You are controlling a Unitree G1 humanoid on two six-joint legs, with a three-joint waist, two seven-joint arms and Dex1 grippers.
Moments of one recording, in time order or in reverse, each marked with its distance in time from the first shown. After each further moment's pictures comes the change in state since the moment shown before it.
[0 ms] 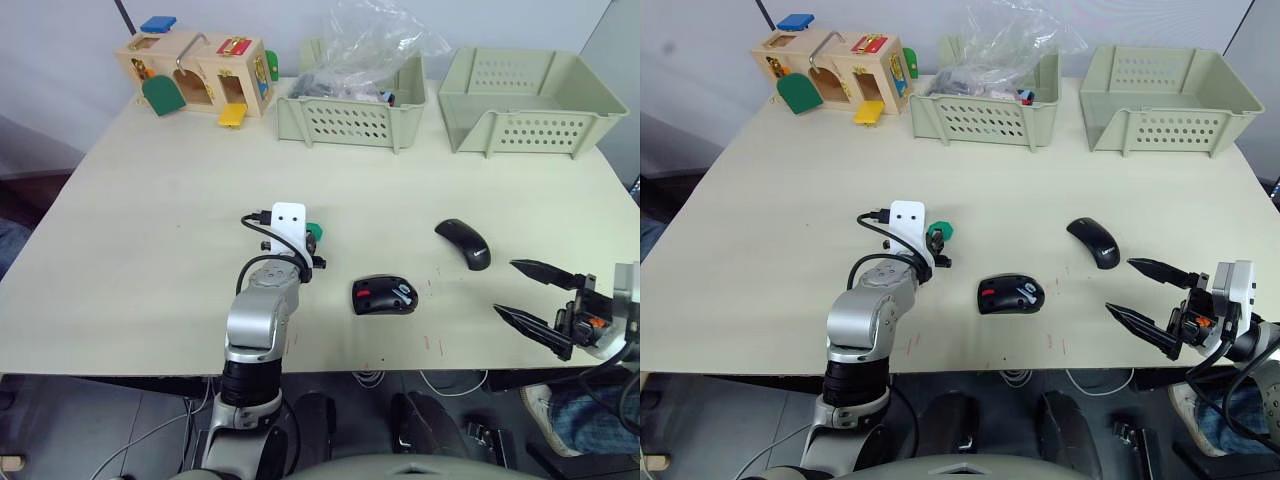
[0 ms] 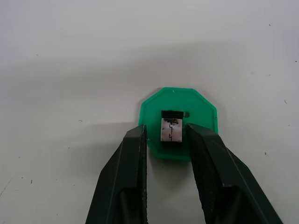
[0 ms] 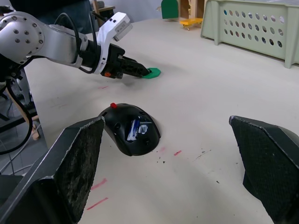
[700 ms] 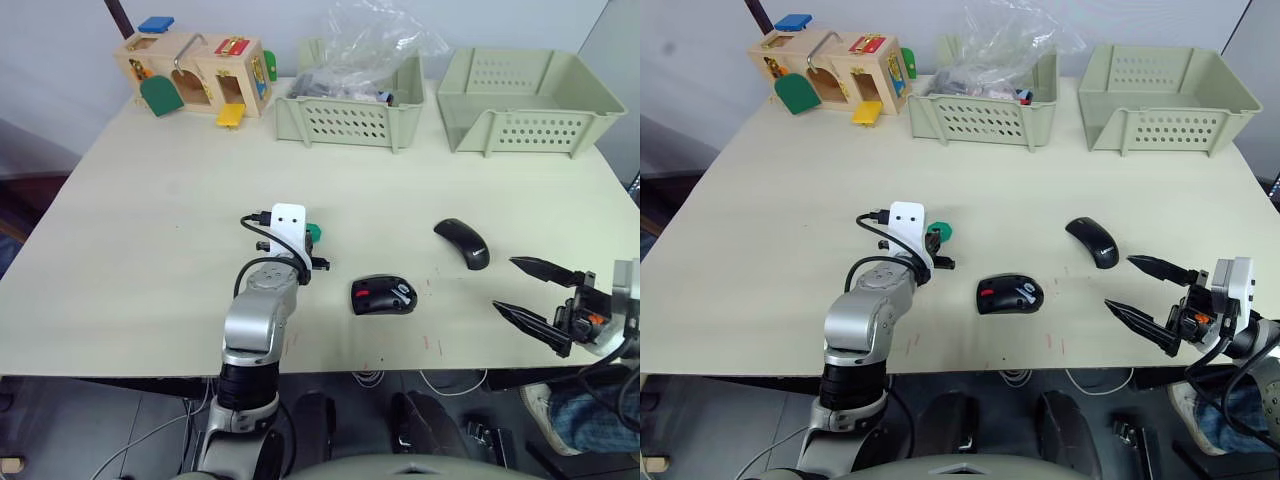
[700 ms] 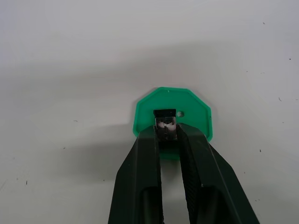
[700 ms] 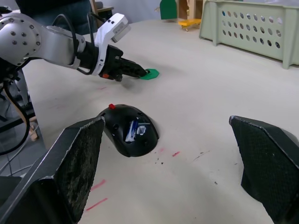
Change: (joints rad) left arm 0.040 0.068 -0.009 -0.065 -0.022 -0.018 -0.074; right arm -0.033 -0.009 0.015 -0.036 0.015 0.060 -0.056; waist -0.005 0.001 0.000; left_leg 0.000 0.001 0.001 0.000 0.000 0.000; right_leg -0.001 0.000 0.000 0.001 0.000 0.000
